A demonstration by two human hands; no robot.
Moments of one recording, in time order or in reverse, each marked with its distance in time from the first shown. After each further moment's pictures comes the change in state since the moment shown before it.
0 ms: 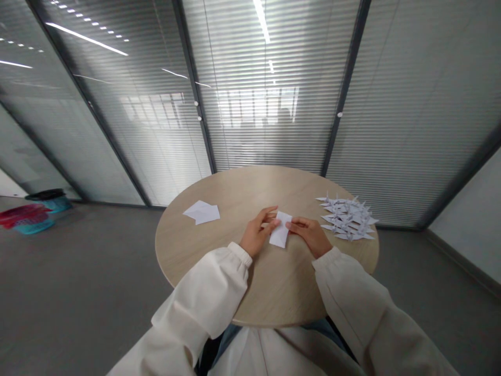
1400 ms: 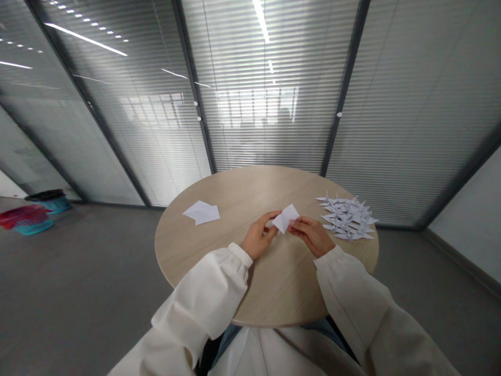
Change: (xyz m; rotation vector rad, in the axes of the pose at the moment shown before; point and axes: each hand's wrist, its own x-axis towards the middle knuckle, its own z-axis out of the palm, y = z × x) left_hand -0.004 -0.003 0.000 0.148 -0.059 0.107; right_hand 0.001 0.004 0.000 0.266 0.032 0.092
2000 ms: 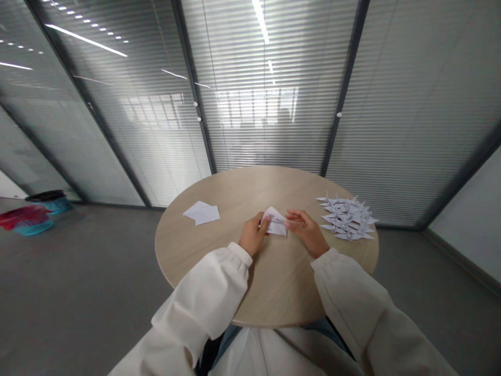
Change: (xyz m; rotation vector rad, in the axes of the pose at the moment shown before) left_hand 0.006 -0.011 -0.002 0.121 0.136 -0.172; right_hand 0.003 0.000 0.002 -0.323 0.065 -0.229
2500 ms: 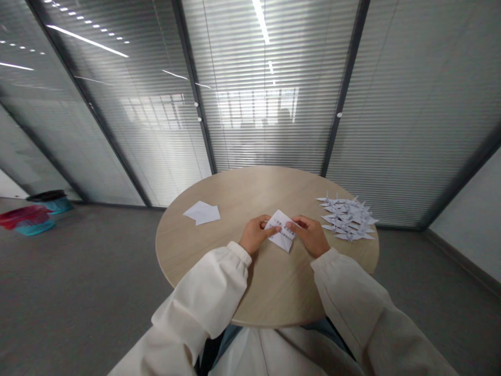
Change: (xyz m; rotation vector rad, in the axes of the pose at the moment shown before) left_hand 0.003 -0.003 0.004 -0.389 -0.158 -0.177; right_hand -0.004 -0.001 -0.005 -0.196 -0.027 -0.051
